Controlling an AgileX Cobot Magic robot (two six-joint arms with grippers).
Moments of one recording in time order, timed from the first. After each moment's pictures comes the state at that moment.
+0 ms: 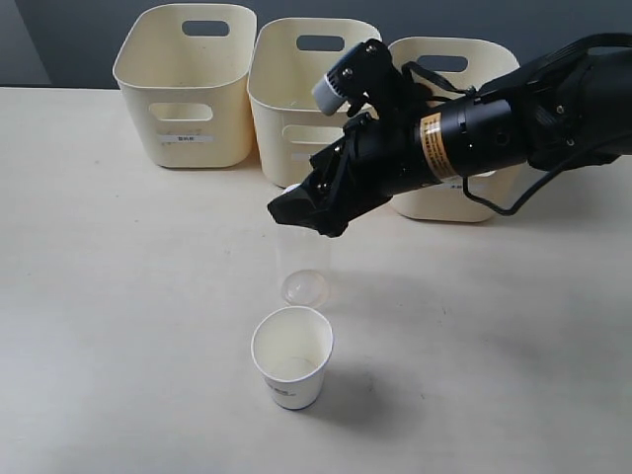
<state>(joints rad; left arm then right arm) 0.01 0.00 0.00 0.00 0.14 0.12 0.46 1.71 -1.00 -1.74 -0.60 1.45</state>
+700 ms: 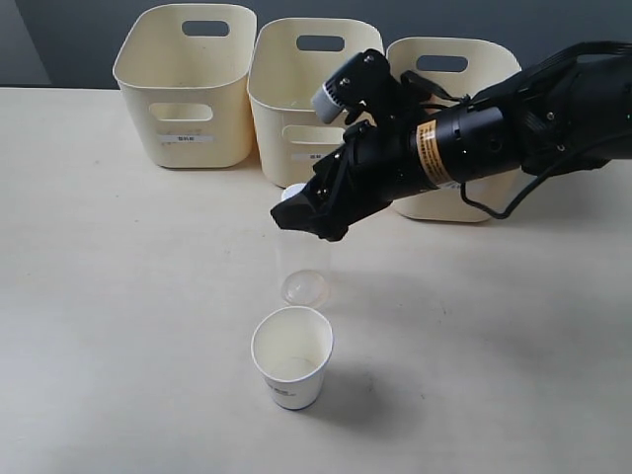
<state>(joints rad) 0.01 0.00 0.00 0.00 0.14 0.12 0.46 1.73 -1.00 -1.74 -0.59 1.45</state>
